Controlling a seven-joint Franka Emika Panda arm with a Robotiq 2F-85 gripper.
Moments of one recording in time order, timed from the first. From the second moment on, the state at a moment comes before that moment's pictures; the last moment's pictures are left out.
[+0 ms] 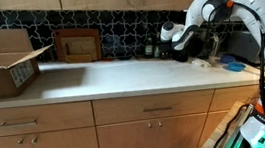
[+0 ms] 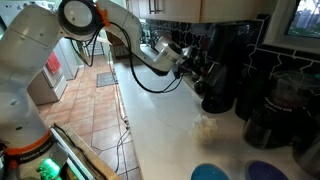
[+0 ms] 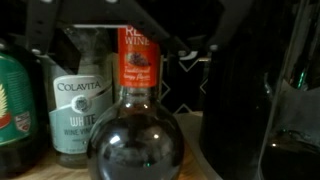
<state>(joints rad) -0.05 0.73 -0.43 -1.51 -1.03 2.91 1.49</state>
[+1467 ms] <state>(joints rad) -0.01 0.73 -0.48 -1.51 -1.03 2.91 1.47</state>
